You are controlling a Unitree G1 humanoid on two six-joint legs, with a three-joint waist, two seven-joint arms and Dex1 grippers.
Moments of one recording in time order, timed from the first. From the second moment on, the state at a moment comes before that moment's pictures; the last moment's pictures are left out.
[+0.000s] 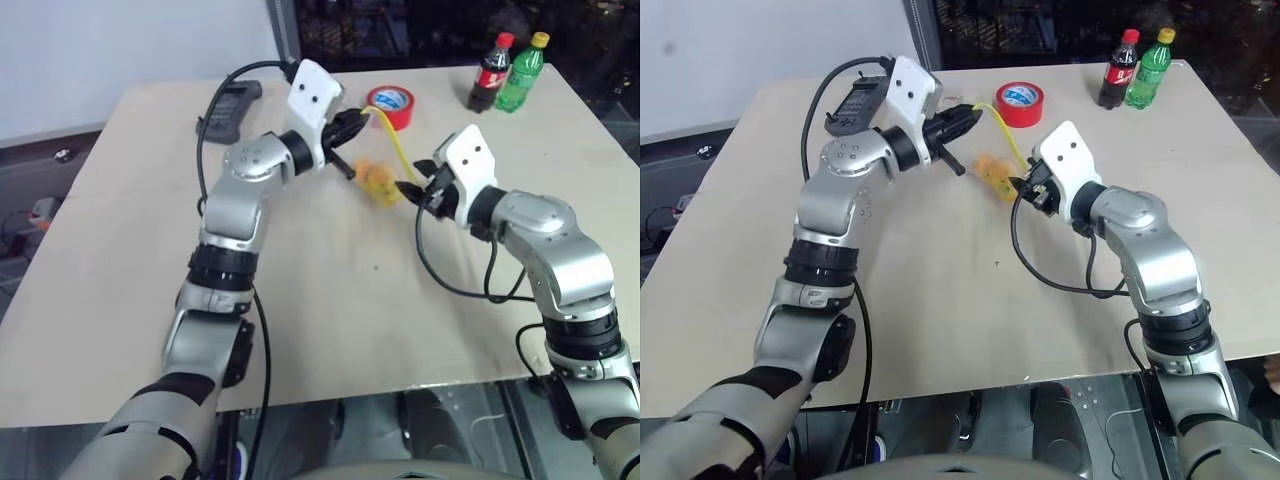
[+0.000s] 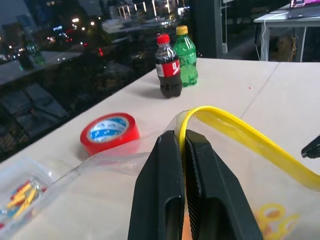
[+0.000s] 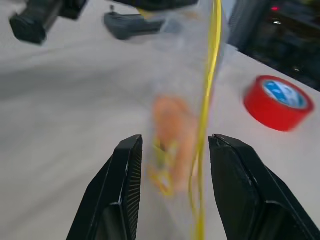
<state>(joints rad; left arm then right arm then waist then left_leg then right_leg) -0.92 0.32 -0.05 0.13 -0.15 0.48 -0.62 -0.65 -0.43 0.11 -0.35 0.16 0.80 0.57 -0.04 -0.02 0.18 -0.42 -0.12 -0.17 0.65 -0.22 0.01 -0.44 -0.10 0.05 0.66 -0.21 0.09</state>
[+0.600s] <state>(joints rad) -0.84 0.38 -0.03 0.00 -0.18 0.53 -0.60 -0.68 -0.46 0.15 -0.12 0.07 0.60 0.54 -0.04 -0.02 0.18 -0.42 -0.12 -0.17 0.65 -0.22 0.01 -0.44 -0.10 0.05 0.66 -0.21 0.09</state>
